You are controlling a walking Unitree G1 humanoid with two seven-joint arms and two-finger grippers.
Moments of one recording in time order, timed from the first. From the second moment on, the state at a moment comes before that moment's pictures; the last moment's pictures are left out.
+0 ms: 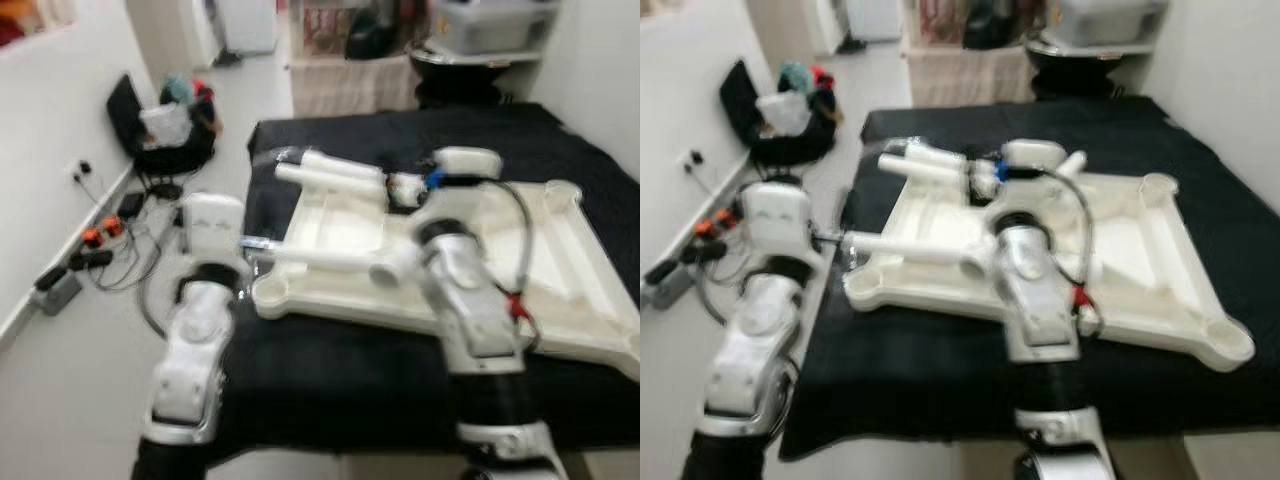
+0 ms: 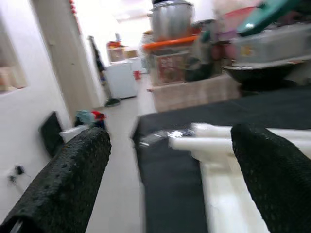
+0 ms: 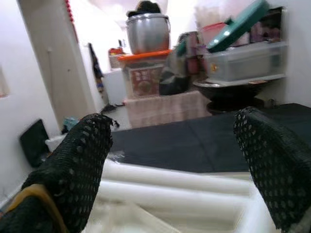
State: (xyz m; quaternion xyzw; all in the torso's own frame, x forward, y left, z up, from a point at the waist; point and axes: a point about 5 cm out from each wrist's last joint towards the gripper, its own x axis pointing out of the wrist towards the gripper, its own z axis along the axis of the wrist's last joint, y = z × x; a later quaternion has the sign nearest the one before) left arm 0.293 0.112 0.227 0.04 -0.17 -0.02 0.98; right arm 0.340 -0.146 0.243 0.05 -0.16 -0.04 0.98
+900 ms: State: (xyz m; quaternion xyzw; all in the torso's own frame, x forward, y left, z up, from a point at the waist) left arm 0.275 0.111 0.193 0.03 -0.06 -0.12 0.99; right arm 0.372 -0.138 0.226 0.05 0.11 0.10 0.99
